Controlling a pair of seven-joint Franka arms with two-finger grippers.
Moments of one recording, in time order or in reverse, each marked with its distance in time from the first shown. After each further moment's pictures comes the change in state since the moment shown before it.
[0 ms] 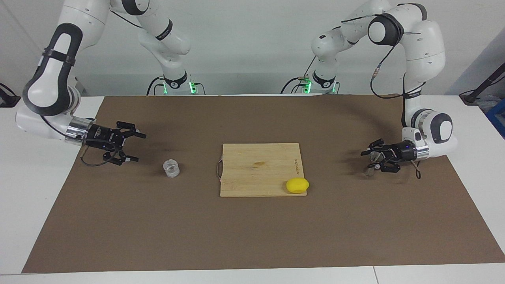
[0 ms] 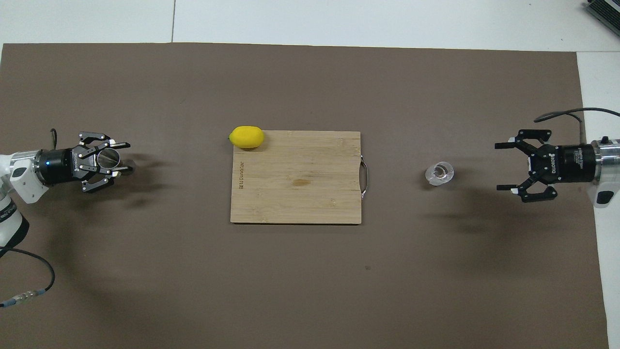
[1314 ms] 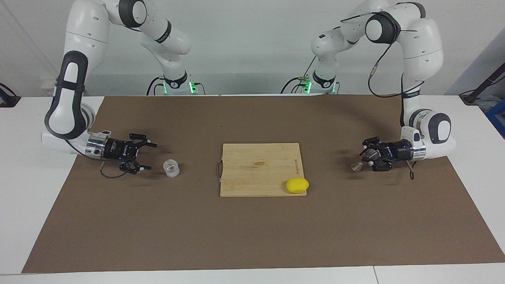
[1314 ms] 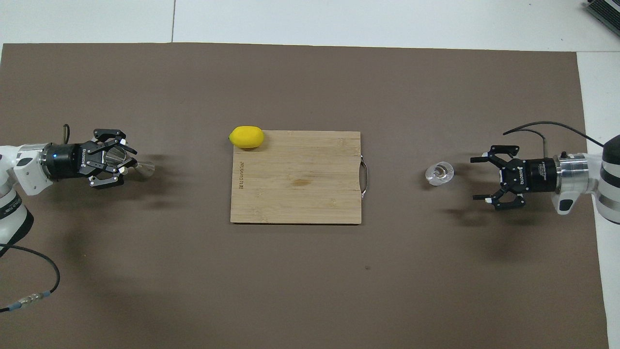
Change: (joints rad) left arm -0.058 -0.050 -0.004 -0.009 0.000 -0.034 -0.158; right arm 0.003 0.111 0.013 -0.054 0.015 0.063 -0.186
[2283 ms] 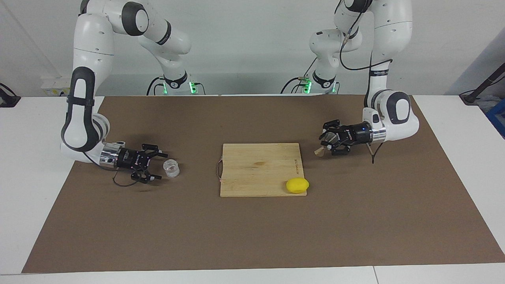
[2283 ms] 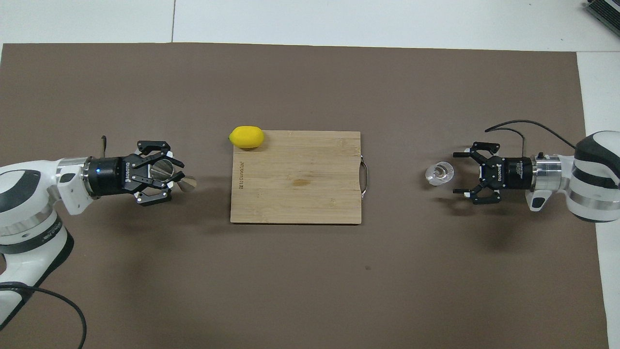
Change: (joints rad) left arm -0.317 -0.314 -0.003 -0.359 -0.223 0.281 -0.037; right arm 0.046 0.095 0.019 0.006 0.151 0.062 -0.092
